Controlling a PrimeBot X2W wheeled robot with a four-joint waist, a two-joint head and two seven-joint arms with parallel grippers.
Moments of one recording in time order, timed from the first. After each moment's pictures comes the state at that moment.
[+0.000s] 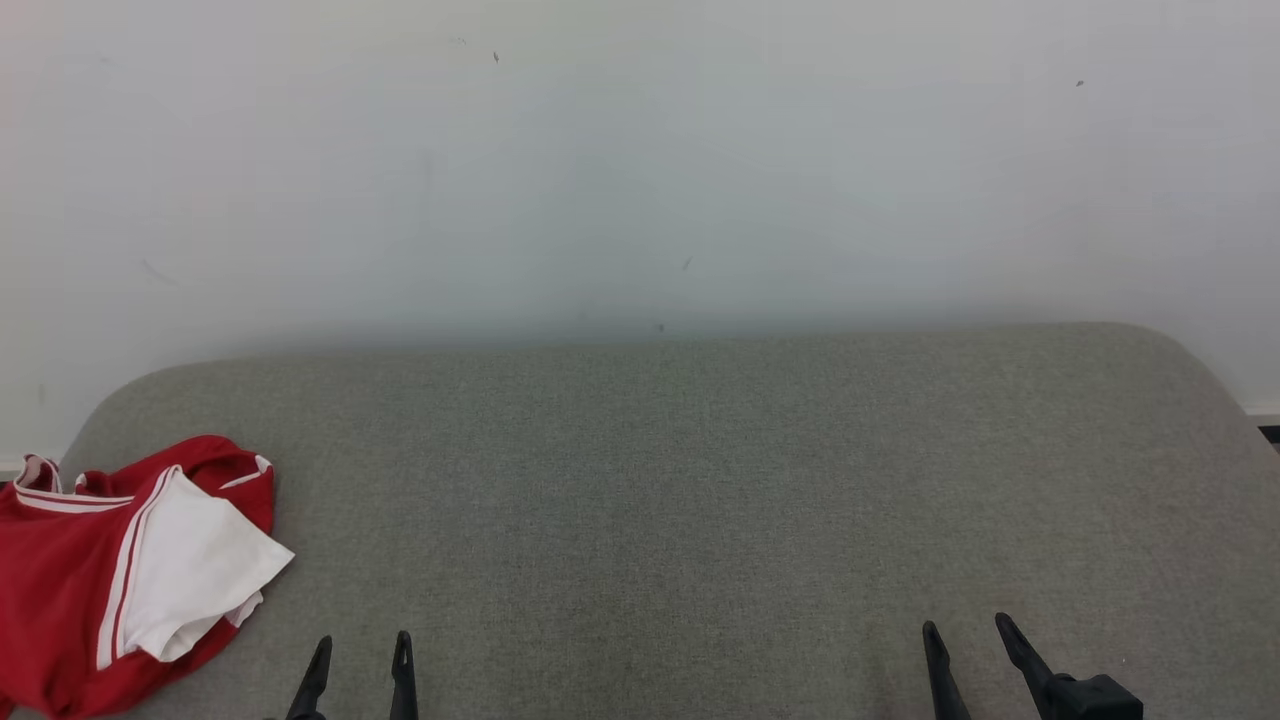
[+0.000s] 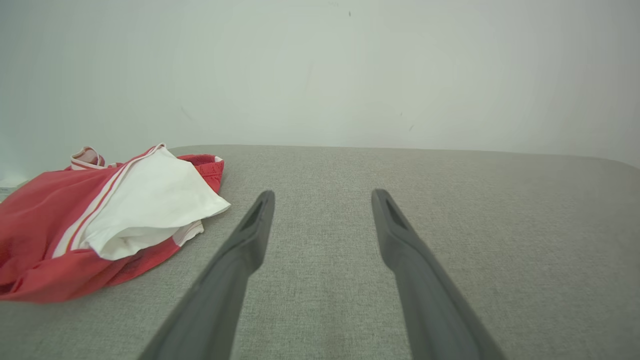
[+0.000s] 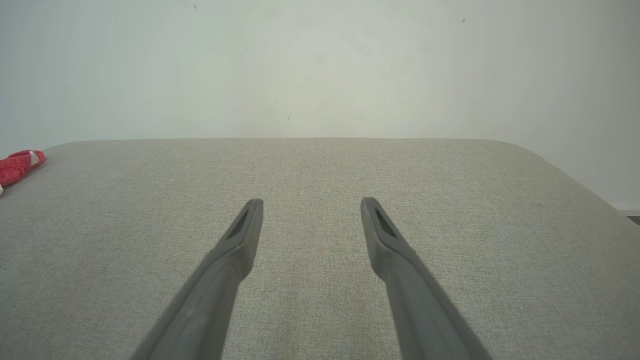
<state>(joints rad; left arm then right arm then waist) 0.02 0.05 -0.05 0.32 -0.14 -0.04 -0.26 0.05 -0.05 0.02 0.31 0.06 0.13 -0.19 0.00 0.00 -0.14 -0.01</state>
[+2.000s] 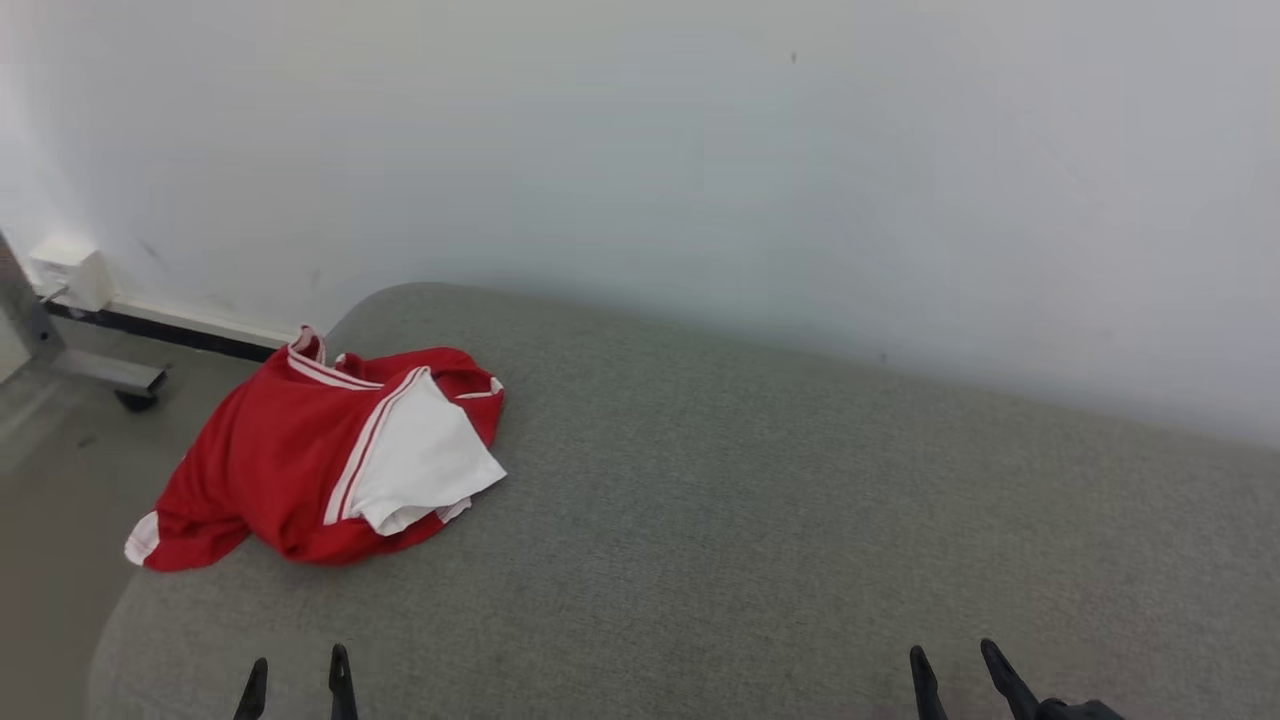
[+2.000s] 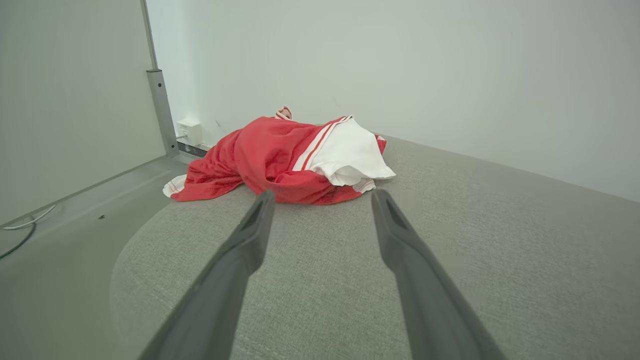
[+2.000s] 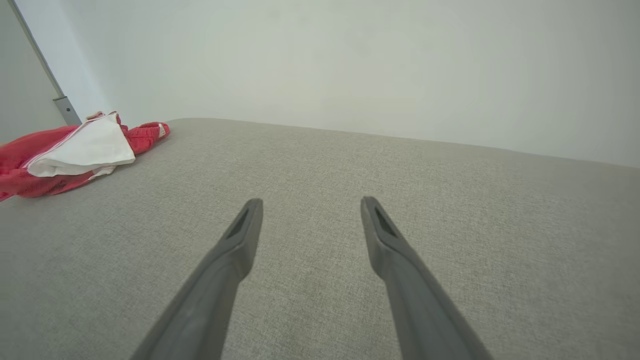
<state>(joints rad) 0.04 0.06 0.04 0.32 -0.17 -0.03 -0.26 0.06 -0.05 0.06 0.37 0.13 0.13 -0.24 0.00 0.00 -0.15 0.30</state>
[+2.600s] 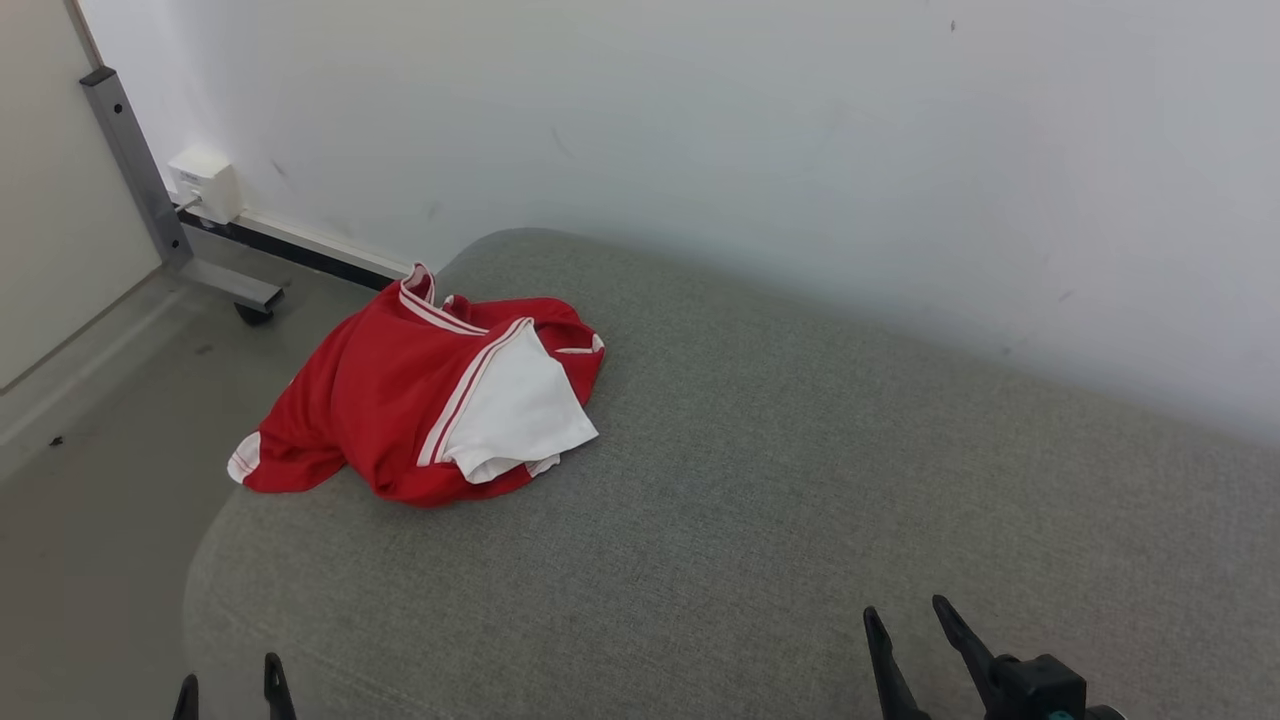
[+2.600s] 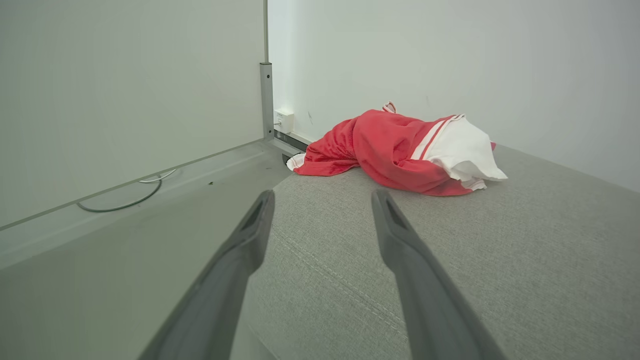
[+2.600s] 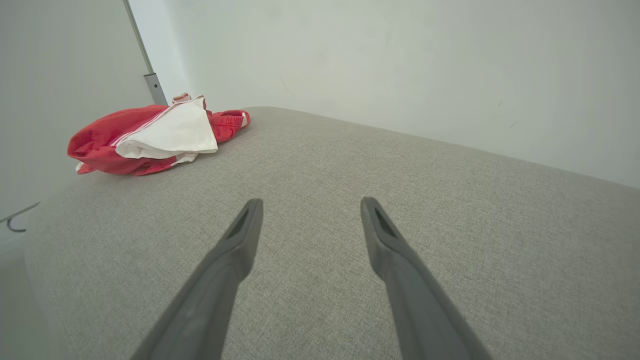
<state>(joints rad) 0.08 0.05 0.13 0.25 -0.17 0.00 -0.26 -0.04 -0.05 0.14 0.42 0.13 0.13 -0.25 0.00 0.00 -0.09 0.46</state>
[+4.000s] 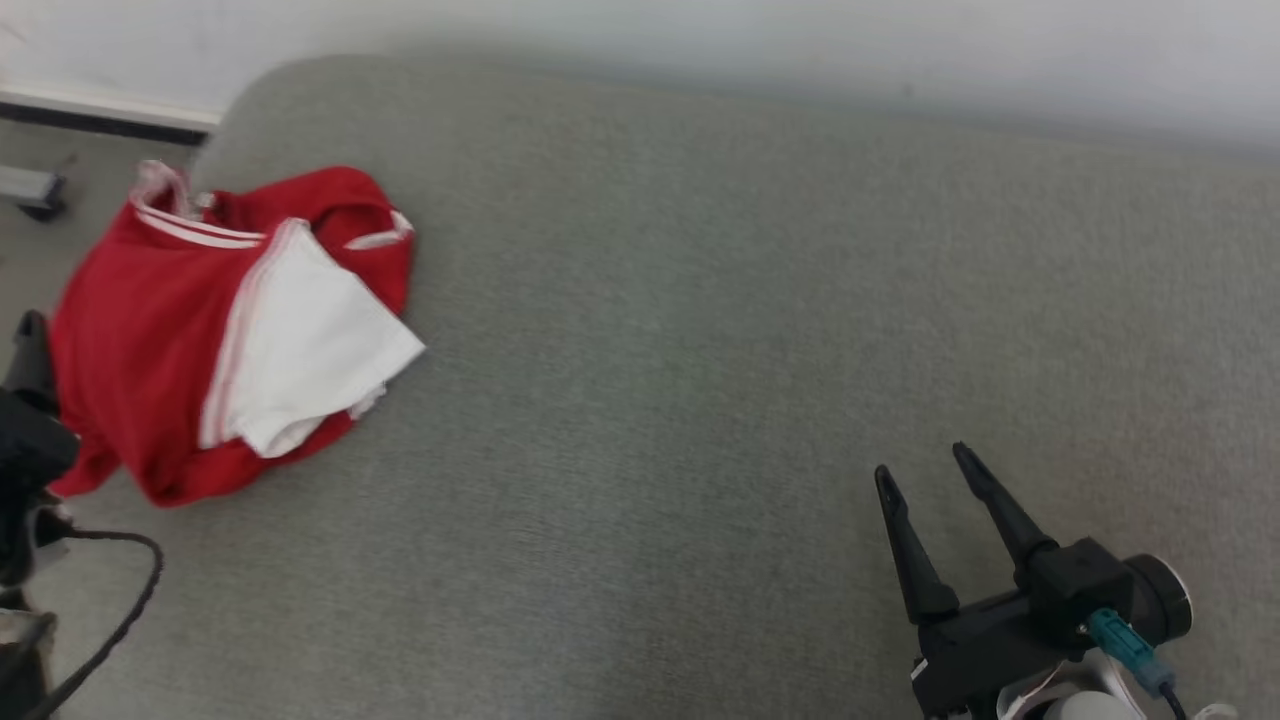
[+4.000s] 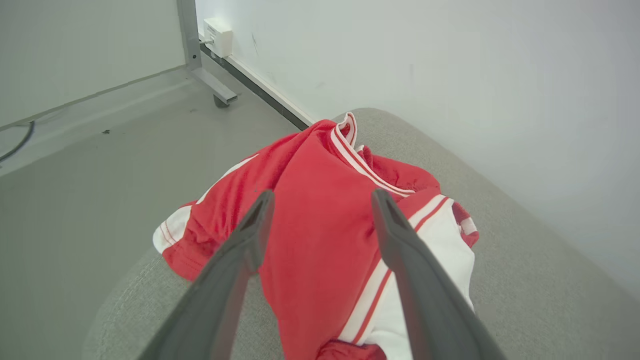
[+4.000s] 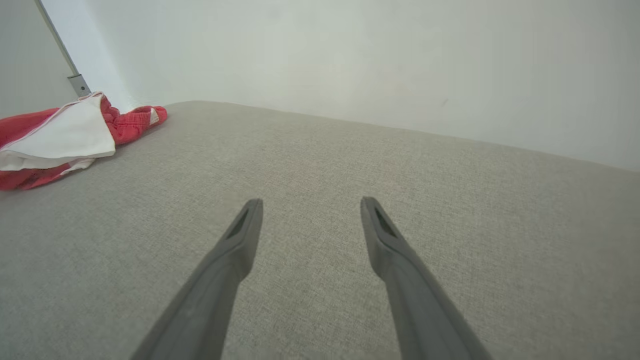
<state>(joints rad) -0.61 0.28 0.33 0.50 -0.53 -0.05 0.34 -0.11 -0.12 0.16 0.14 0.07 0.13 -0.15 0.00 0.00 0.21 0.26</state>
